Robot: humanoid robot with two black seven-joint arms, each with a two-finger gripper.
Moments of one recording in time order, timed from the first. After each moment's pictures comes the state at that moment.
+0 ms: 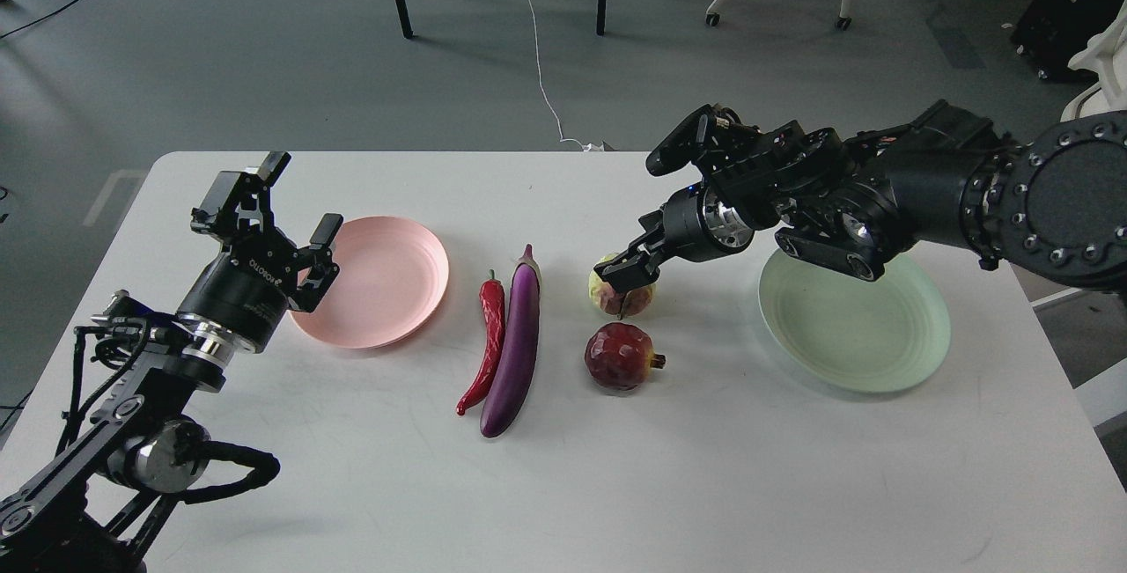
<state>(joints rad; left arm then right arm) -0.08 0.36 -1.19 -1.38 0.65 -0.16 -0.35 1.54 0.00 -1.00 0.75 -0.87 0.07 0.49</state>
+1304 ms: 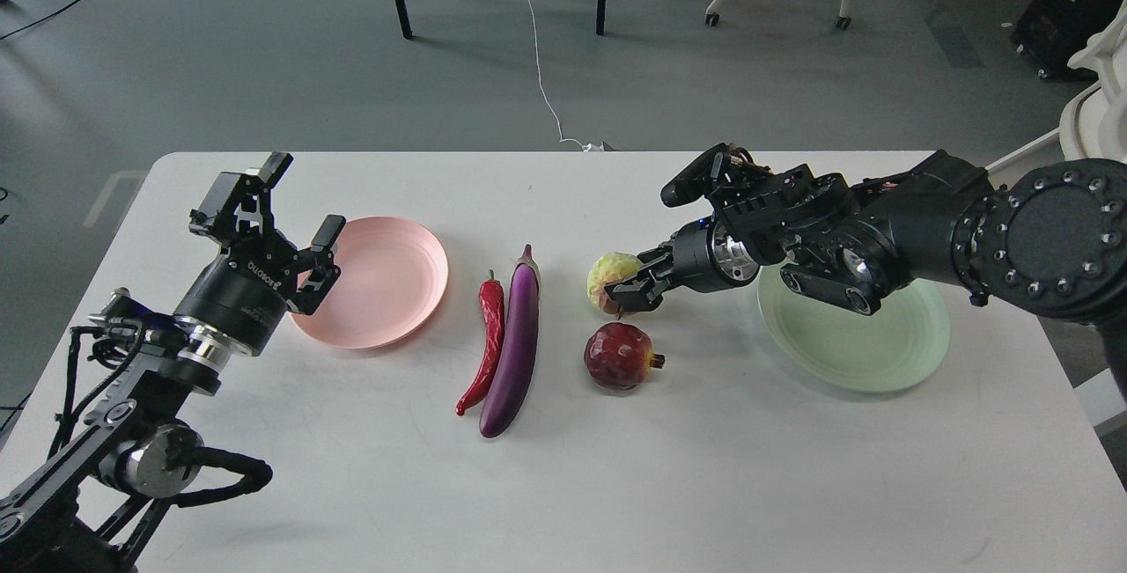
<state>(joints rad) -0.07 0.38 -1.20 -1.40 0.65 -0.19 -0.35 1.46 0.00 -1.01 0.75 -0.83 0.04 0.49</state>
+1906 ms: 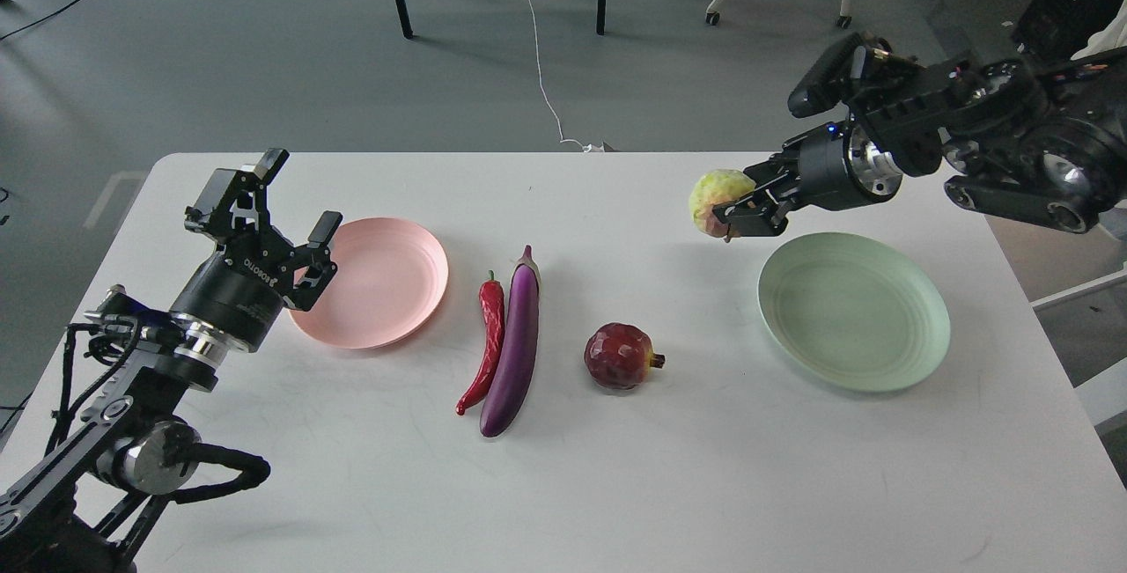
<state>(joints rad) -0.07 0.38 -1.20 -1.40 0.65 -0.20 -0.35 1.74 -0.43 -1.01 1.03 -1.16 0.00 0.49</state>
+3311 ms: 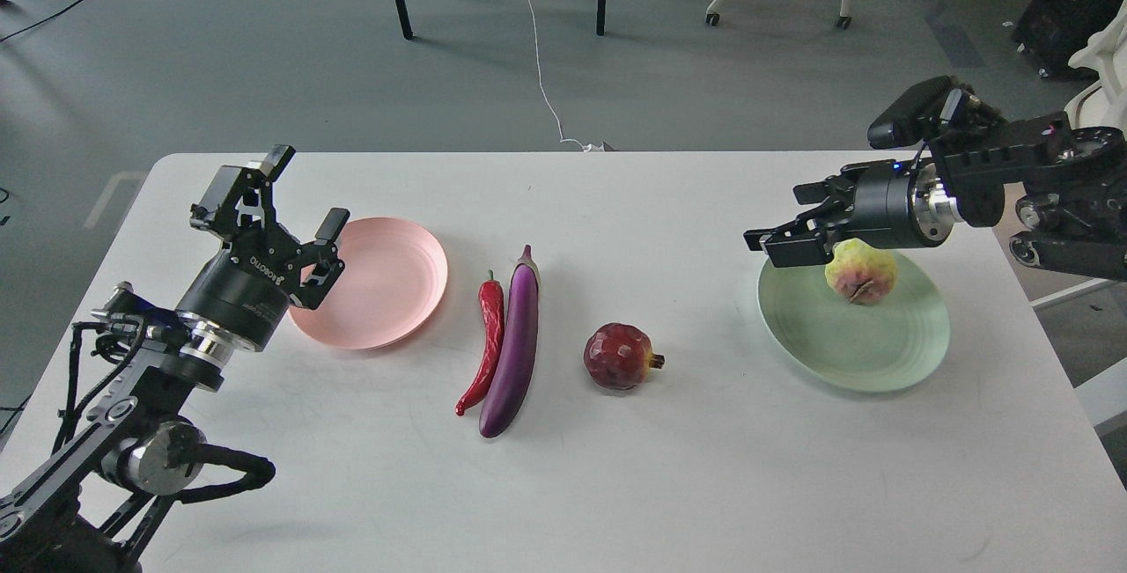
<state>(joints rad) -0.07 0.37 -1.20 -1.42 0.65 -0.20 -0.35 1.75 -0.50 -1.03 1.28 -0.97 -0.15 0.49</state>
